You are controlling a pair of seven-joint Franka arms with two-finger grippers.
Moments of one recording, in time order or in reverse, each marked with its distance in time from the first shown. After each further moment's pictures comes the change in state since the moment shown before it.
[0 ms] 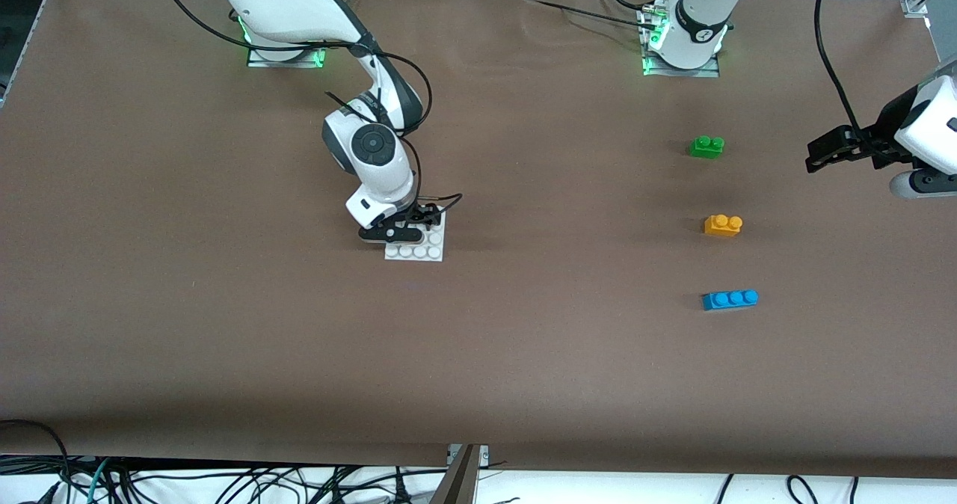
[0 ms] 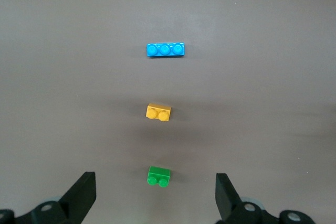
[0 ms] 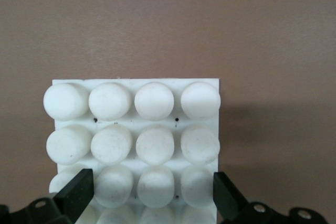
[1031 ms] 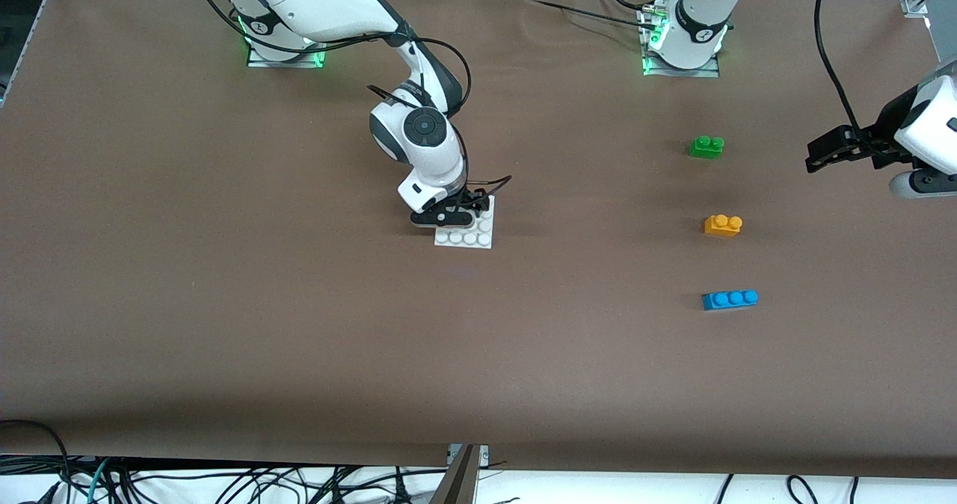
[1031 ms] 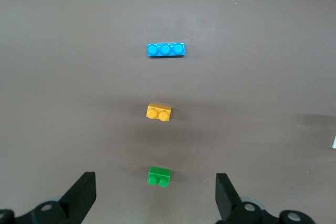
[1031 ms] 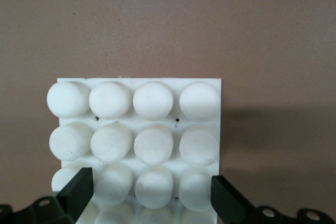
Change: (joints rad) left arm 0.002 0.000 0.004 0.000 0.000 0.000 0.000; right arm 0.057 0.081 0.085 0.120 0.004 0.013 0.119
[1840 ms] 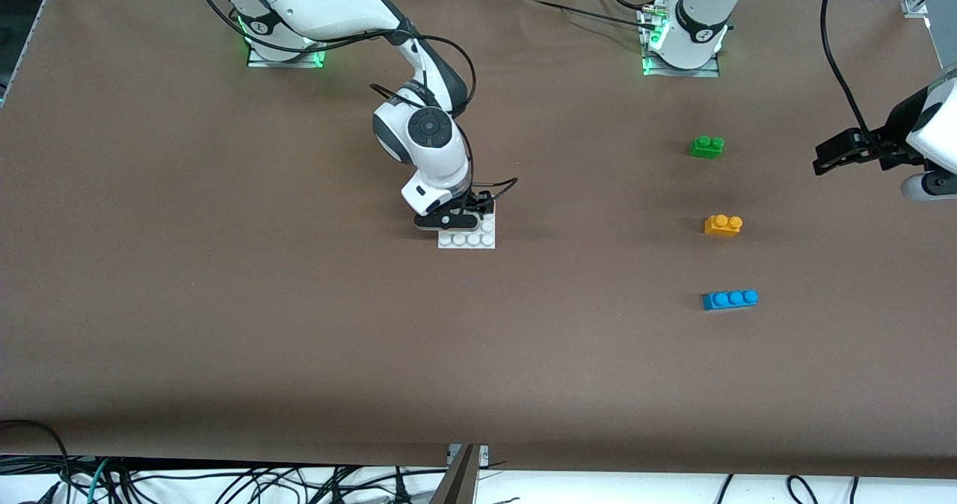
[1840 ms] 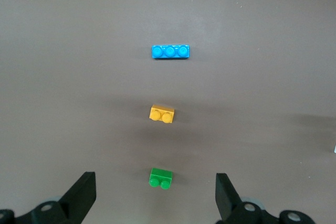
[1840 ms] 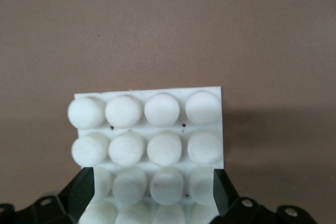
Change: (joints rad) left arm 0.006 -0.004 0.008 -0.005 0.000 0.010 0.000; right arm 0.001 0.003 0.001 0.087 0.000 -0.079 -0.003
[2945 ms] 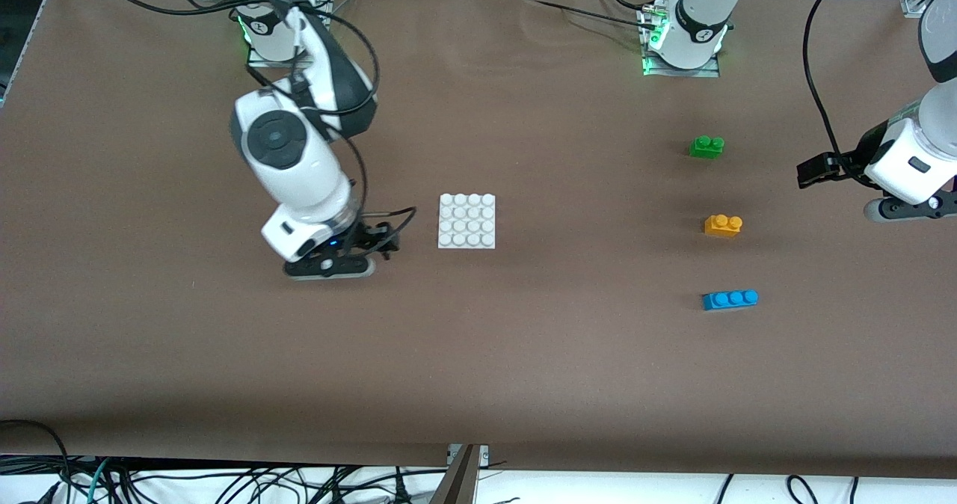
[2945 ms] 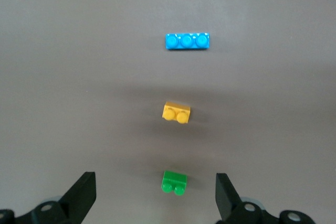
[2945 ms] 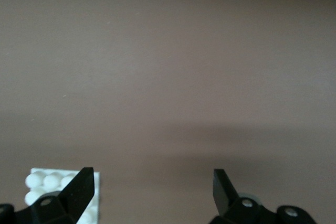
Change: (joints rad) left arm 0.019 0.011 -0.003 -0.153 0.053 0.114 0.000; right arm -0.302 -0.200 -0.024 0.196 0.000 -0.391 -0.437
